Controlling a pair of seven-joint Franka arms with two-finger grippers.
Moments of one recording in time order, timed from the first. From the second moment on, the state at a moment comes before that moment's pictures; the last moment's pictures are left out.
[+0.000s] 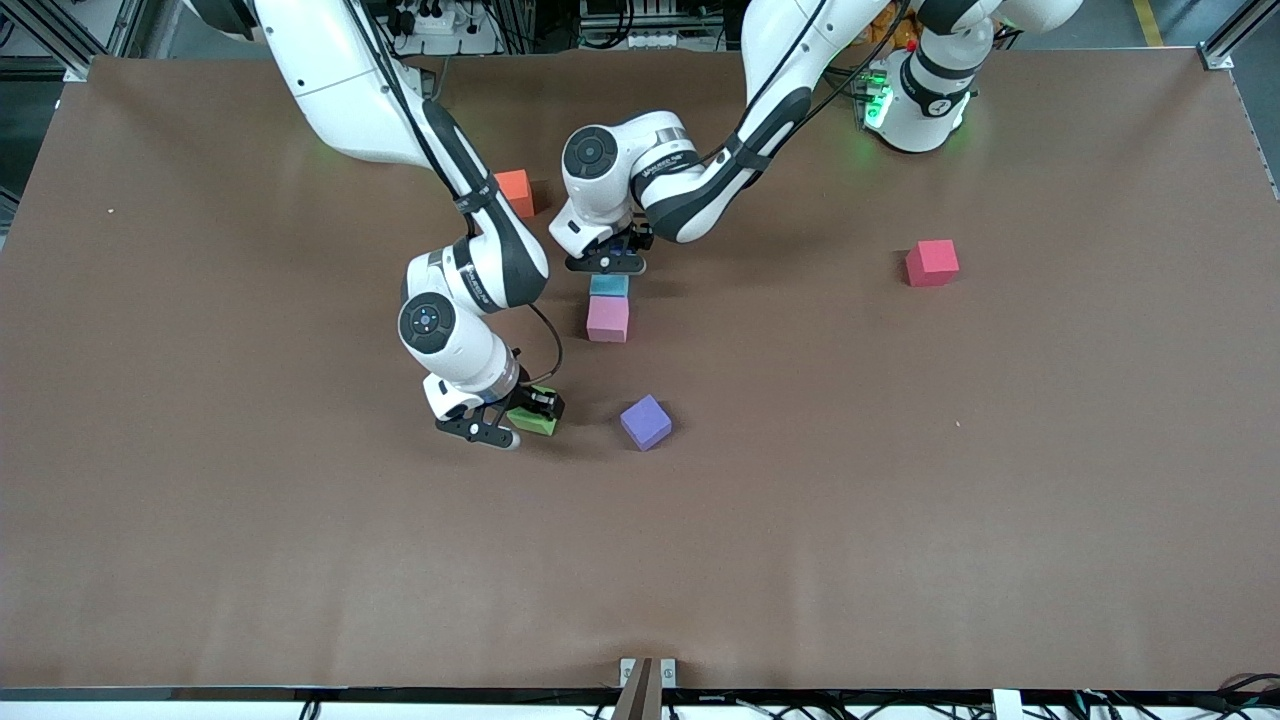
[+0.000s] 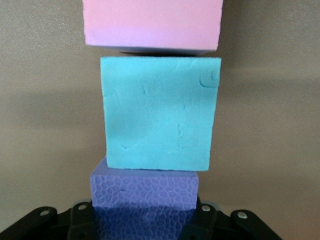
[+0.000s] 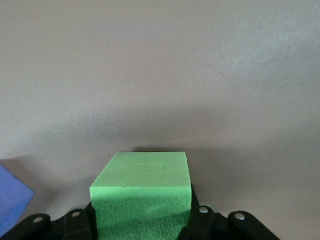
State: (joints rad) left arm -0.73 0.72 -0.39 -1.70 0.17 2.28 -1.12; right arm 0.62 0.63 -0.14 -1.79 0.38 2.51 0.50
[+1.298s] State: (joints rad) left arm -0.73 0.71 -0.39 -1.65 0.17 2.25 -1.12; right arm 0.58 0.47 -0.14 -1.91 0.38 2.42 0.40
